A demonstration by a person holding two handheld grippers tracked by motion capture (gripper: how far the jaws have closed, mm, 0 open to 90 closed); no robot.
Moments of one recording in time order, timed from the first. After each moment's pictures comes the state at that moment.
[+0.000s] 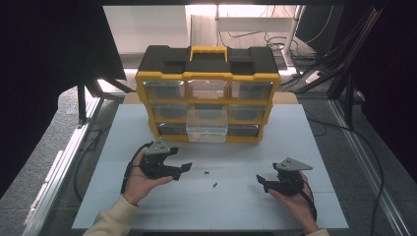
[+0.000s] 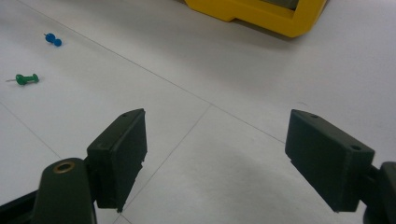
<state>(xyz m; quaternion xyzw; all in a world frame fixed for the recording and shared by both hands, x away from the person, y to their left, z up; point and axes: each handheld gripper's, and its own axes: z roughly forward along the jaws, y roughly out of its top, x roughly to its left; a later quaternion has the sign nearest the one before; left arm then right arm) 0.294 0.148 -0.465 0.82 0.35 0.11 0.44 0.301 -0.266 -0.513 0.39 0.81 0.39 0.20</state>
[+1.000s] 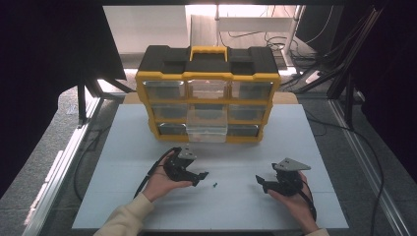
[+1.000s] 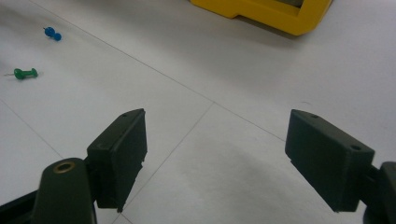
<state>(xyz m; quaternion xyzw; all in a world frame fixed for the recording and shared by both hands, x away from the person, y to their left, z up) 0.318 0.091 -0.503 0.88 0.31 0.08 0.35 0.302 -0.264 -0.515 0.38 0.81 0.39 0.20</state>
